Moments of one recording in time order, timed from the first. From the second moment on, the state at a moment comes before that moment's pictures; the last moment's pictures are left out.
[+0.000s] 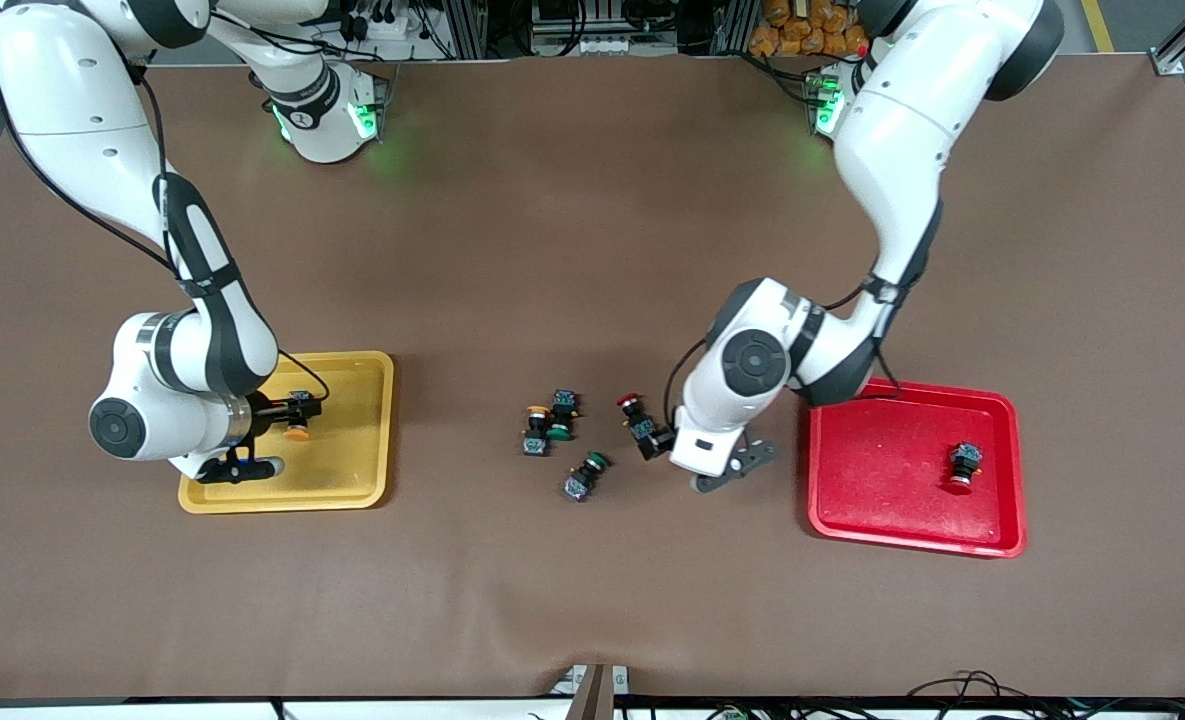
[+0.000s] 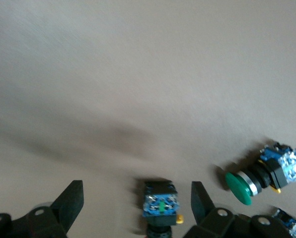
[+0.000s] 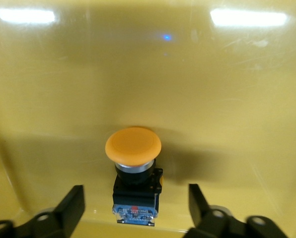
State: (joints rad) left arm -0.39 0.84 -0.24 -1.38 0.08 2.29 -1.06; right arm 0.01 0.65 0.00 -1.73 0.11 2.05 -0.13
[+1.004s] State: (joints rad) left arm -0.55 0.91 -0.13 -1.37 0.08 2.34 -1.08; right arm 0.01 0.64 0.02 -1.59 0.13 1.88 -0.12
